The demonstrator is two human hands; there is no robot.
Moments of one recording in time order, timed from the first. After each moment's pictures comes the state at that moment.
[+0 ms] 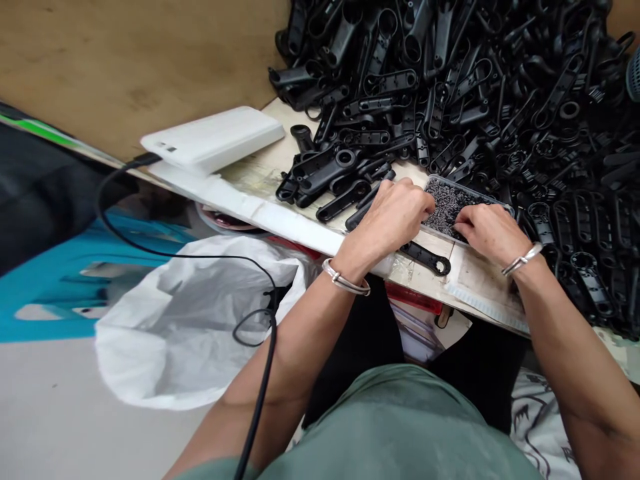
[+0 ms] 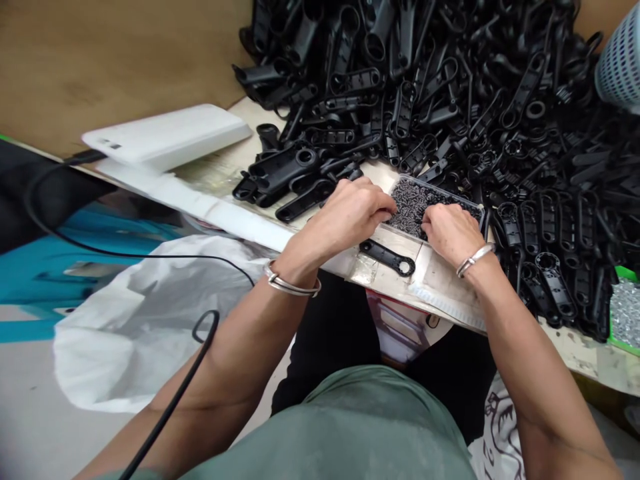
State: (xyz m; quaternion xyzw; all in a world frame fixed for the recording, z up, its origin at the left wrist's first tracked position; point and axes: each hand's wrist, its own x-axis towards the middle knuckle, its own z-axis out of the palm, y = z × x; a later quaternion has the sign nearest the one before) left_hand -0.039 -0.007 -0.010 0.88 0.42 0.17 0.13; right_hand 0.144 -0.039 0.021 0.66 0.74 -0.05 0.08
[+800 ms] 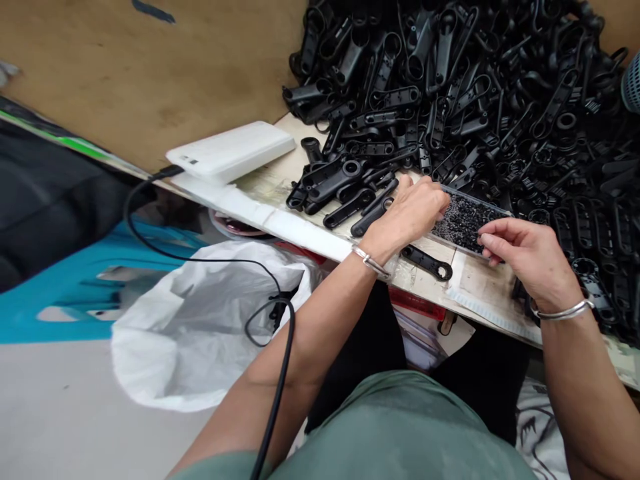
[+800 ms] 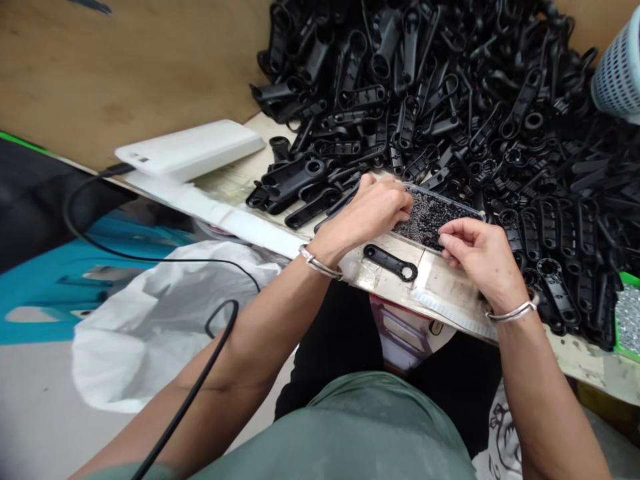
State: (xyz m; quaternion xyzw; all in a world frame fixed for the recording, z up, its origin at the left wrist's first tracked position) left_hand -0.017 0.015 -0.012 0.90 0.38 0.19 0.12; right_hand 0.165 -0.082 0.026 0.65 0.53 -0.39 -0.38
